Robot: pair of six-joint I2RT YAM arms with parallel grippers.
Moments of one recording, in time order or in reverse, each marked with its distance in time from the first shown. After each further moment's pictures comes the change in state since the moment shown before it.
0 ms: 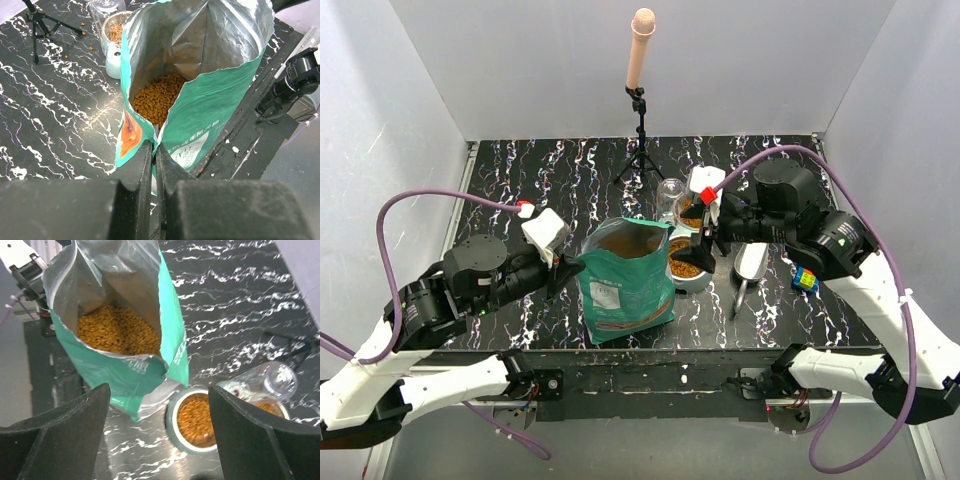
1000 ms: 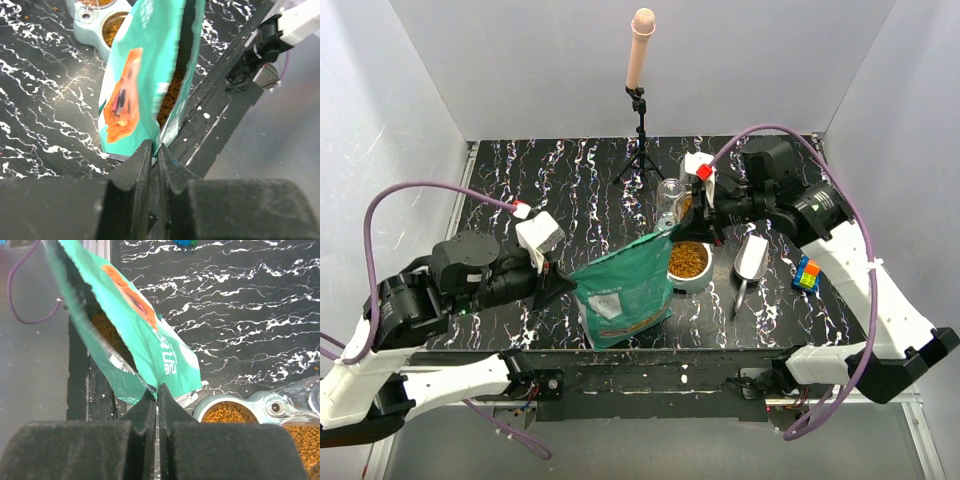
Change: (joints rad) left arm -0.001 0.023 0.129 -0.209 0.109 -0.080; right arm -0.174 0.135 0.025 -0.034 -0.358 -0.092
